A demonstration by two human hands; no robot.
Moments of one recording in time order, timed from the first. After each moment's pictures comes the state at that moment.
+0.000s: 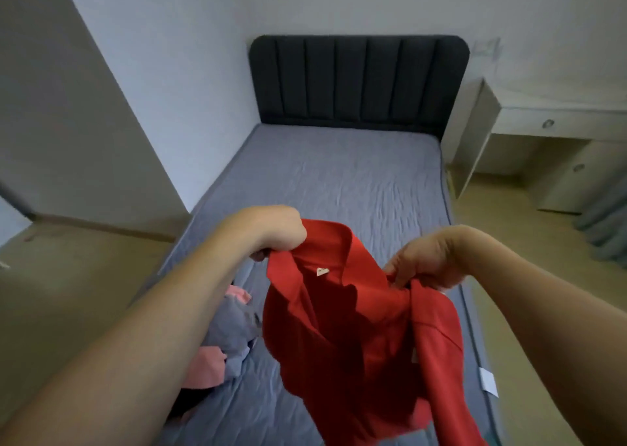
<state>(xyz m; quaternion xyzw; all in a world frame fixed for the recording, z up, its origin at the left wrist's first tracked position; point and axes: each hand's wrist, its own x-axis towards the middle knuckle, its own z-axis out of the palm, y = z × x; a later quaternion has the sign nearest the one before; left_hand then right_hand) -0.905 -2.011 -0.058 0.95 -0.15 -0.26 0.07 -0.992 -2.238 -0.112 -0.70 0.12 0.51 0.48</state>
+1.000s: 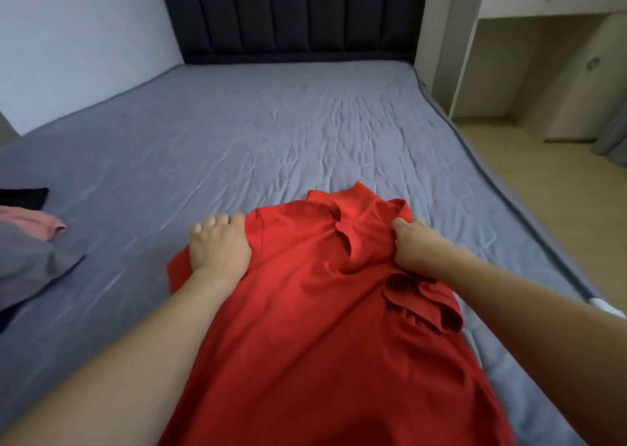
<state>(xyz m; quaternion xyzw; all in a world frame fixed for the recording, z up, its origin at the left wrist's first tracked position) -0.811 -2.159 -0.860 0.97 -0.15 0.19 -0.05 -0.933 -2.441 -0.851 -0.97 0.20 0.03 0.10</state>
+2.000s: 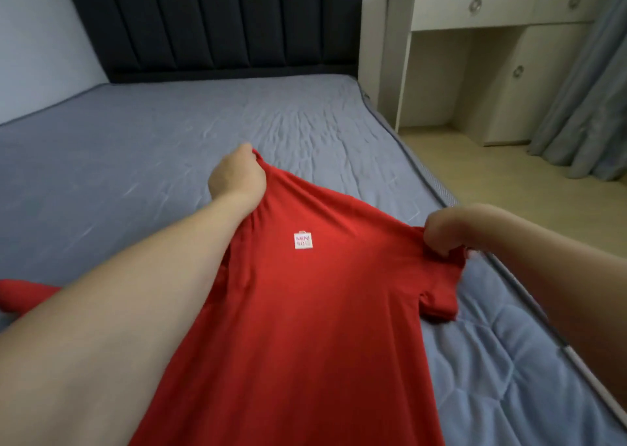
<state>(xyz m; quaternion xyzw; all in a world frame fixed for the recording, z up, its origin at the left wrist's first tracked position) -0.701 -2.386 -0.804 0.94 -0.17 0.21 0.23 -0.918 -2.591 -0.803 -0.91 0.34 0.23 0.02</state>
